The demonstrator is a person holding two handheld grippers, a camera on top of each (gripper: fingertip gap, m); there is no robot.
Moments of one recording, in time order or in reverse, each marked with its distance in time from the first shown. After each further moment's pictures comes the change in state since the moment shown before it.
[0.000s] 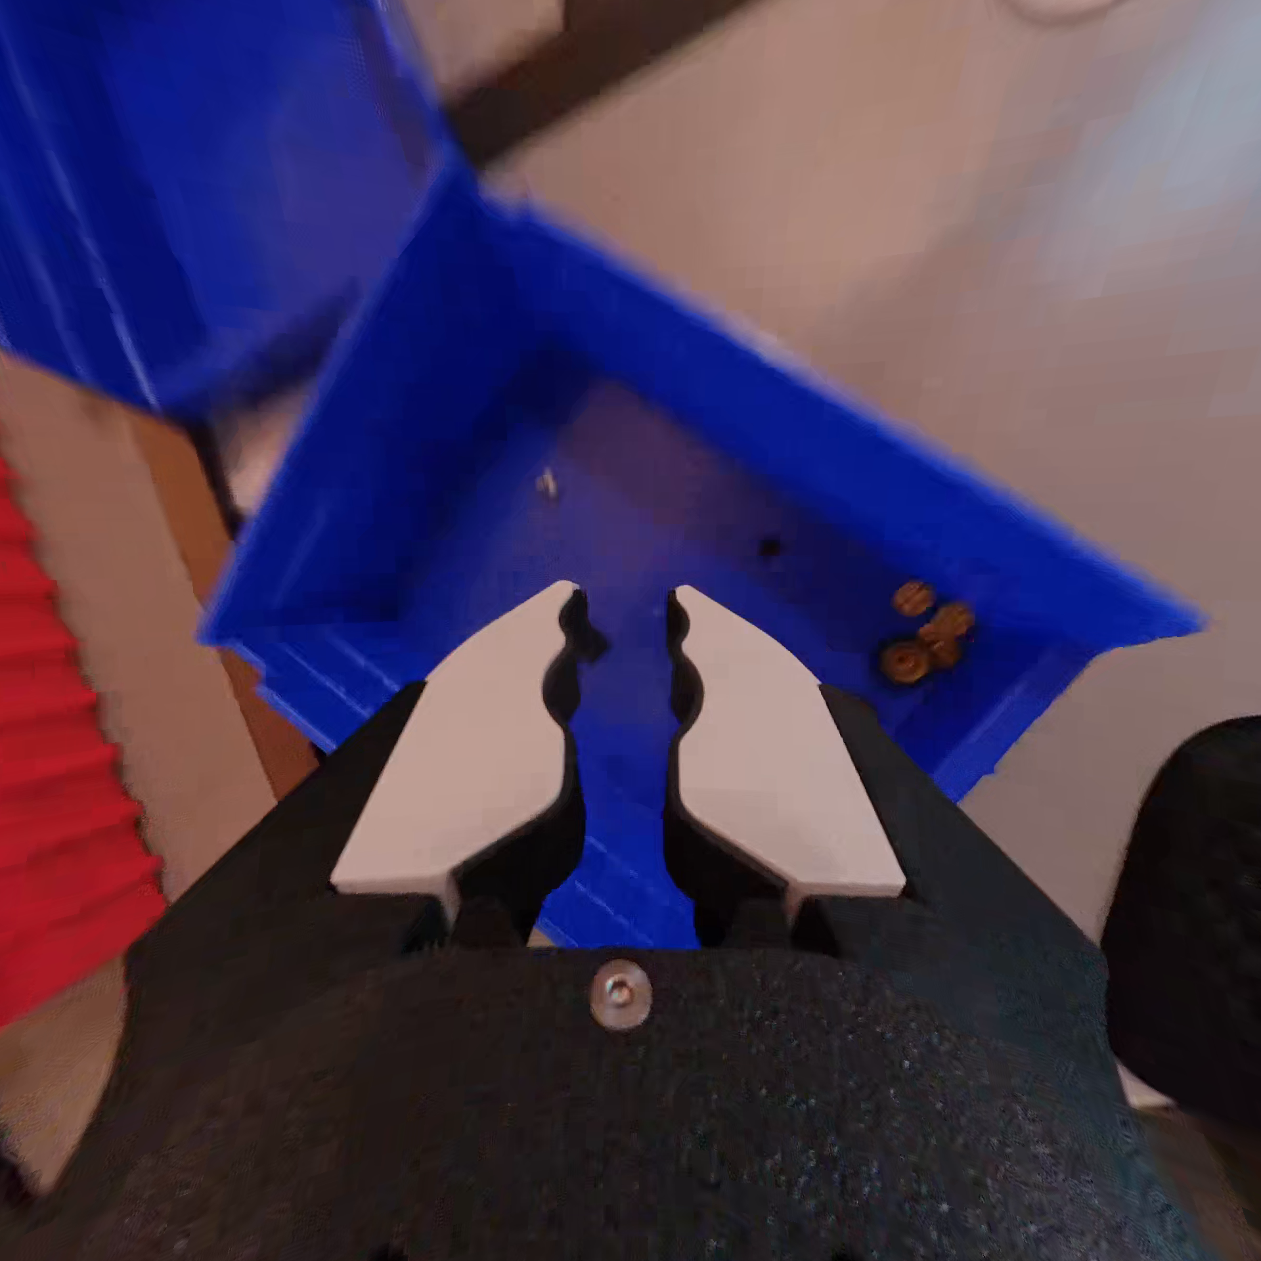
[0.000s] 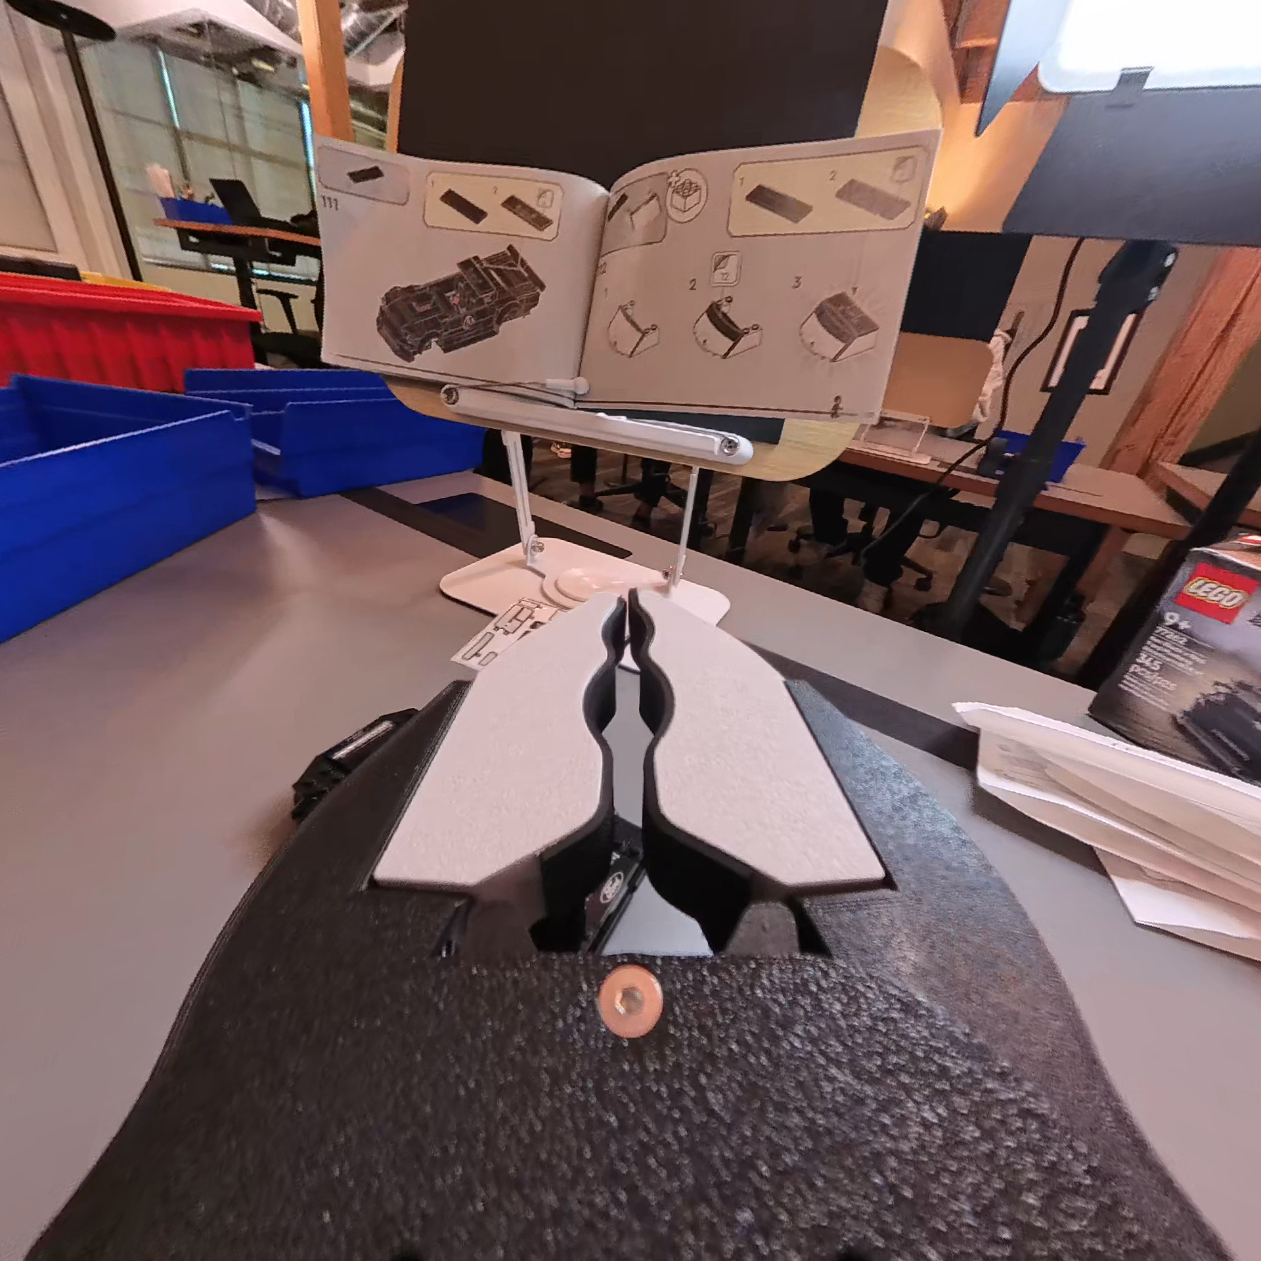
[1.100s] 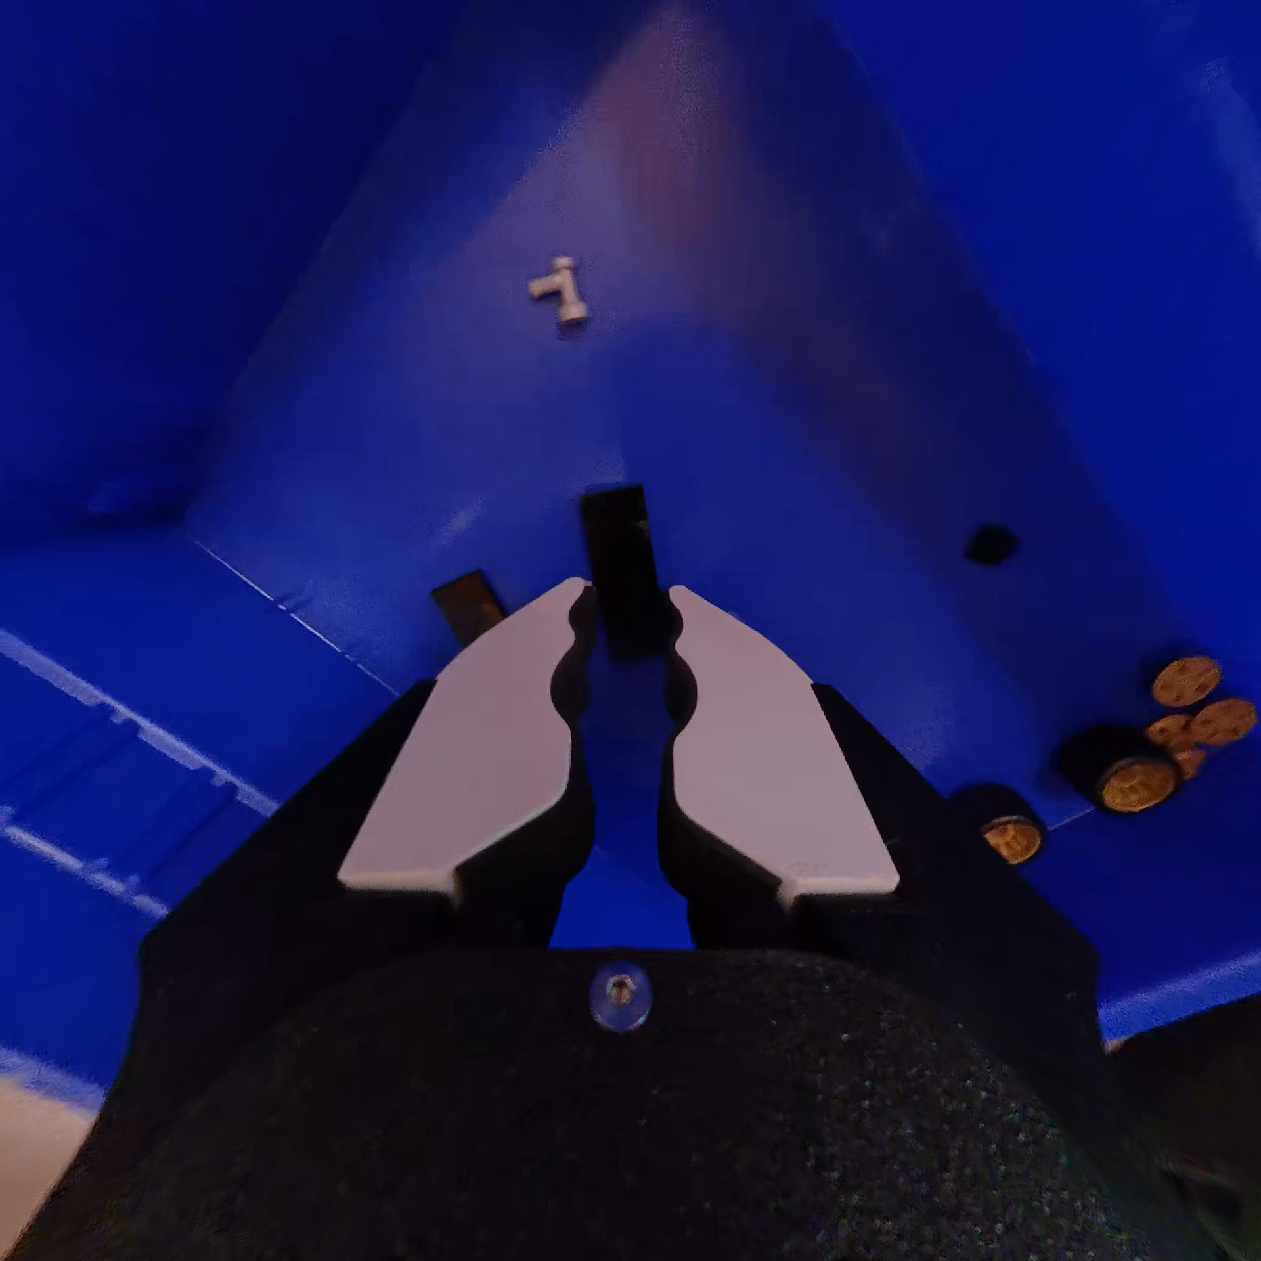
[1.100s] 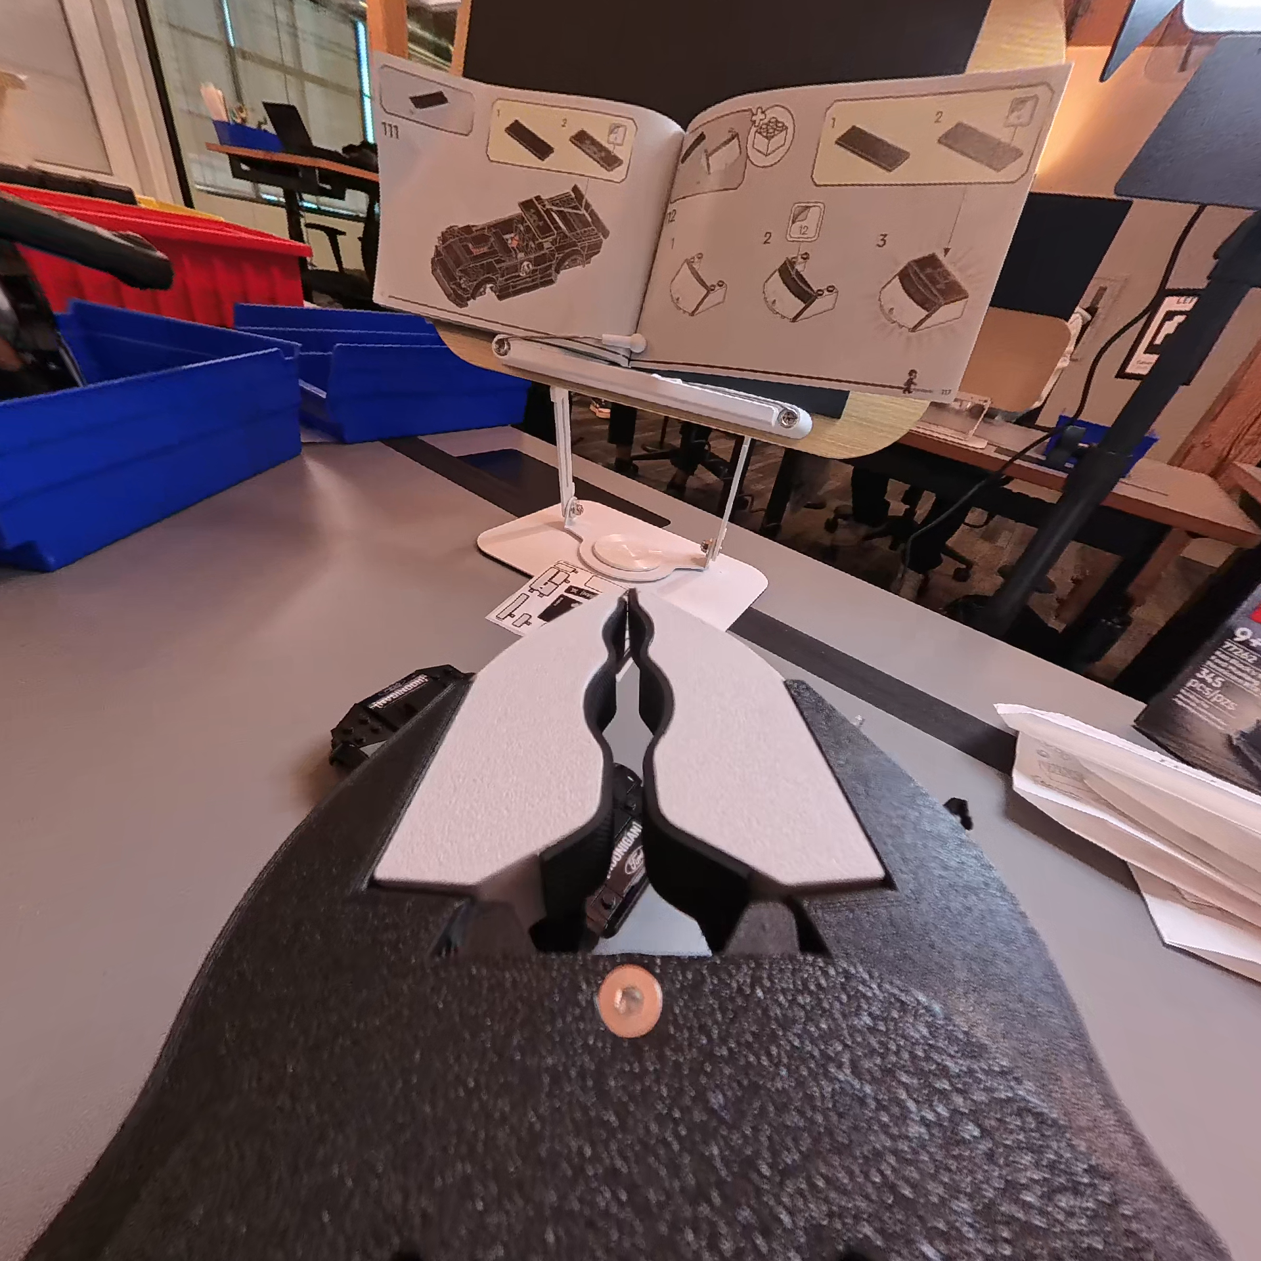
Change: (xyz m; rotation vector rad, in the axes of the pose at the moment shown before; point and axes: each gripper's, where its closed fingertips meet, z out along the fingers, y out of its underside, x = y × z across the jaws) left arm -0.013 0.074 0.116 -0.368 0.086 -0.214; right arm -0.014 0.007 -0.001 -0.058 -0.072 -0.042
